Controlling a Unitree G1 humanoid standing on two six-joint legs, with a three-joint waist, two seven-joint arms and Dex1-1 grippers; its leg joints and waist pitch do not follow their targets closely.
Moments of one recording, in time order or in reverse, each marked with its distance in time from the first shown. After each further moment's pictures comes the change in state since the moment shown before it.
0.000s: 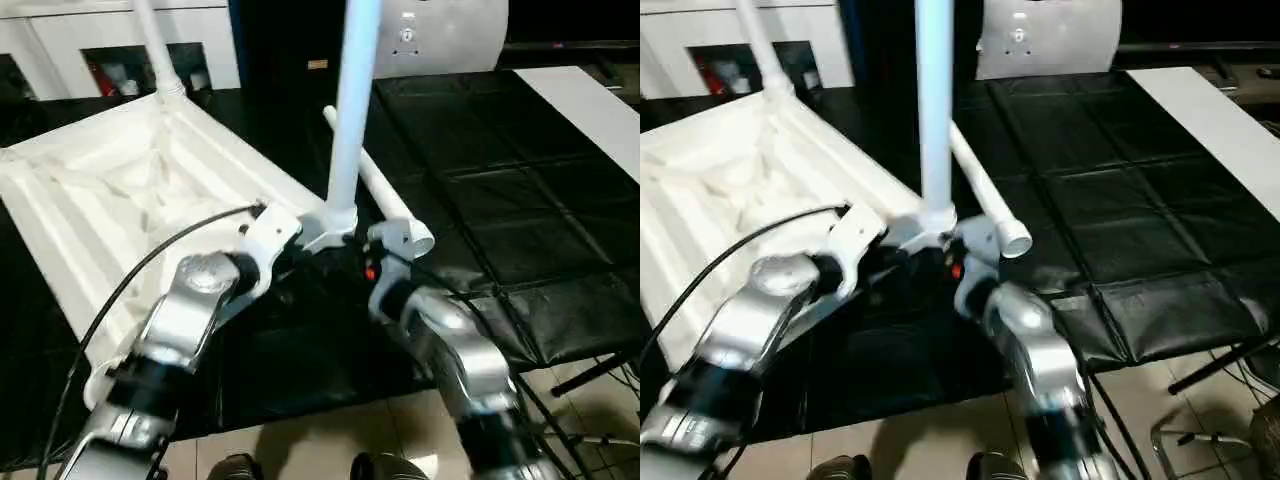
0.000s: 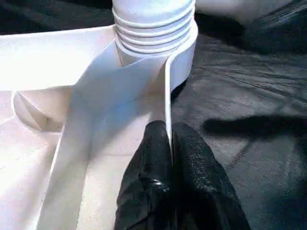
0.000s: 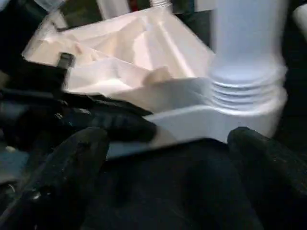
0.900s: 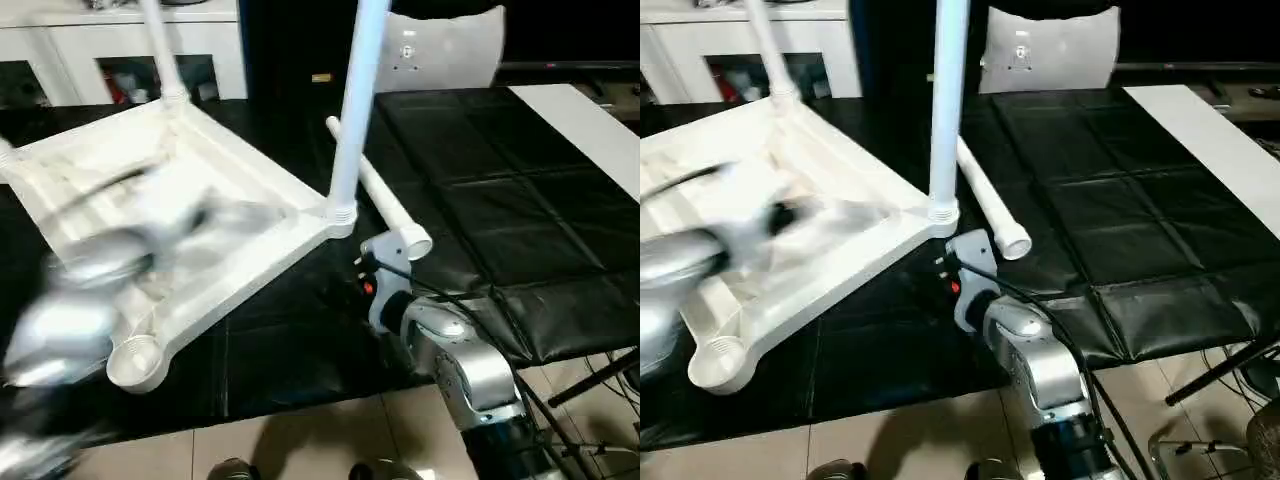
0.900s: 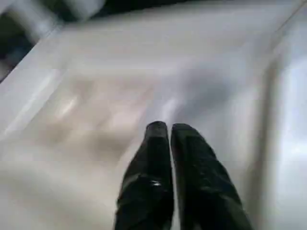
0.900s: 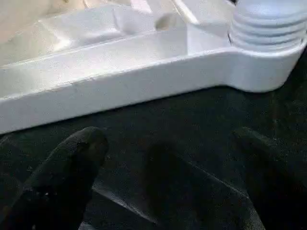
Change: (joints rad) left arm 0.243 0.382 0.243 -0.404 0.046 0.246 0.082; right arm -0.017 0.007 0.077 0.041 -0.045 0.150 -0.083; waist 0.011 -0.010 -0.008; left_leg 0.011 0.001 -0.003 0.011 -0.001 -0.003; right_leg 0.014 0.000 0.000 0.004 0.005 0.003
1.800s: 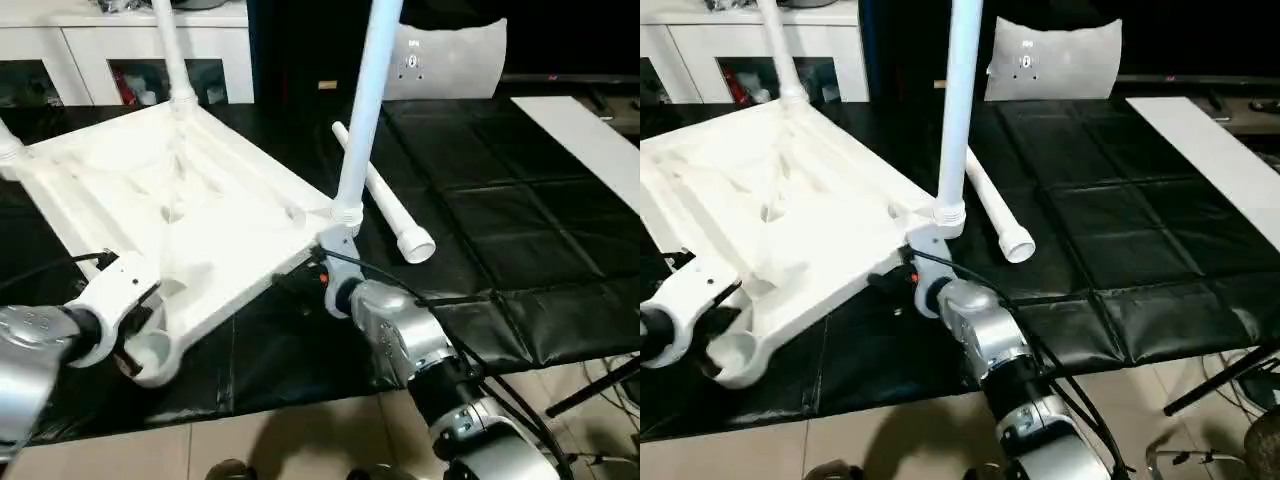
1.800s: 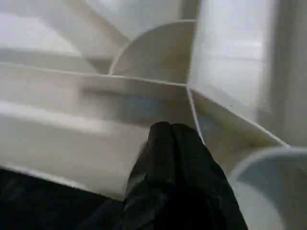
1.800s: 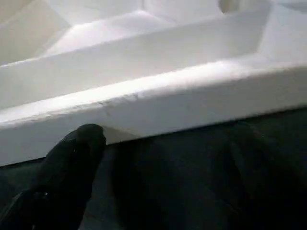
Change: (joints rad) left arm 0.193 0.194 -0.114 -0.218 -0.135 0.335 -0.260; right arm -0.268 0.130 -0.011 0.526 -0.028 -0.184 -0.034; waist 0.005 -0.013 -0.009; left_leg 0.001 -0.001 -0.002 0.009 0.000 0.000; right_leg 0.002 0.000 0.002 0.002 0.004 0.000
